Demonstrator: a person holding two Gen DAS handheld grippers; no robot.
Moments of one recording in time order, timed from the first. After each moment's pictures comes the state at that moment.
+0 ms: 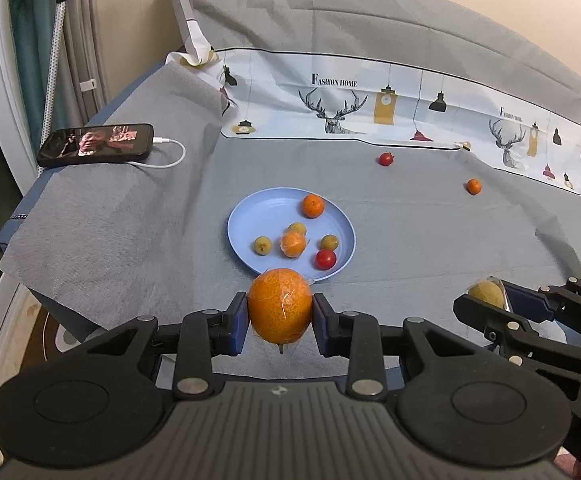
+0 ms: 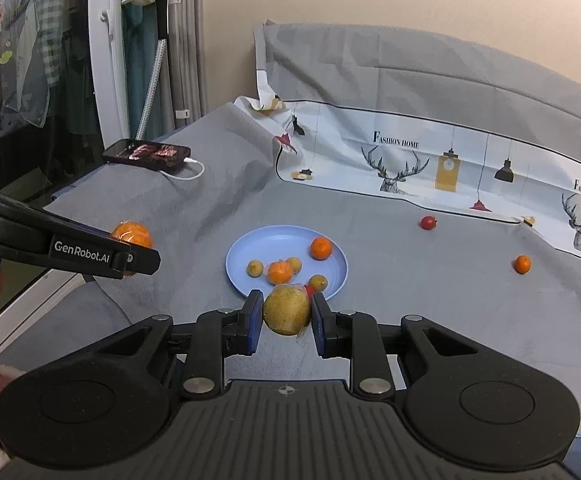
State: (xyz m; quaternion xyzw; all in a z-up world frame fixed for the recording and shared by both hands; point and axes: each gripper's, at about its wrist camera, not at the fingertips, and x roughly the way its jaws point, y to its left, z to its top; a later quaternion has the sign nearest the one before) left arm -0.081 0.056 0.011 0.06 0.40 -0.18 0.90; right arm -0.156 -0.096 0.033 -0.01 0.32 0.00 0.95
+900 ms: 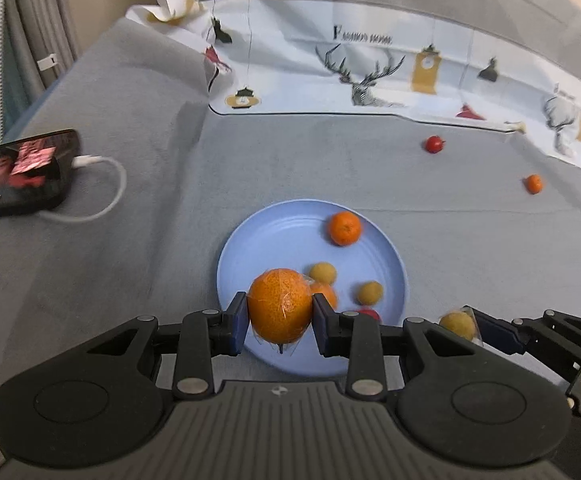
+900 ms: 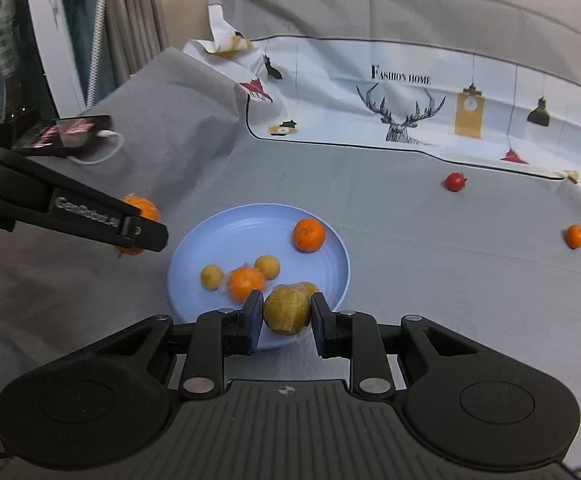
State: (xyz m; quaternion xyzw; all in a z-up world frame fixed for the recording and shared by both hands) left arm 0.103 -0.014 -0.060 0.09 0.46 -0.16 0.87; right arm 0.003 -0.144 -0.056 0.04 0.39 -0.01 0.92
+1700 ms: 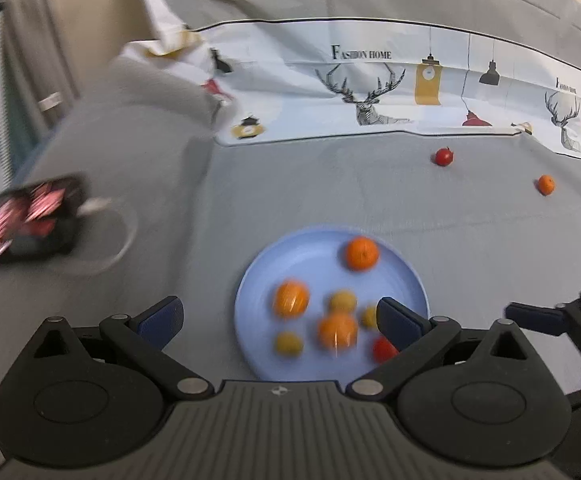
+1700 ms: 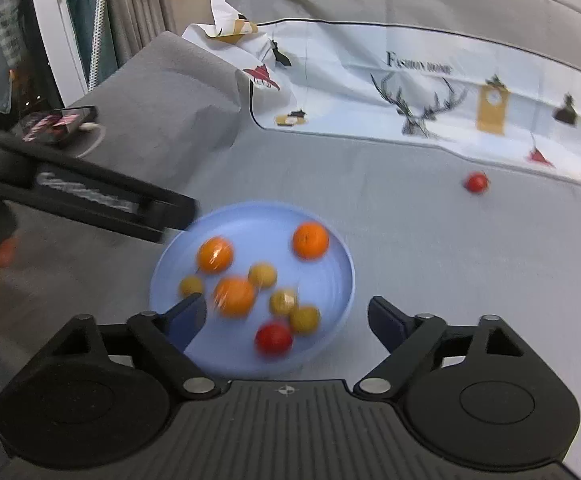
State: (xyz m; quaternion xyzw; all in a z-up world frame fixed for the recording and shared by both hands) left arm 0.088 -0.006 -0.050 0.13 0.42 -0.16 0.89; right arm 0.023 -0.159 -0.065 0.05 0.41 0.02 0.91
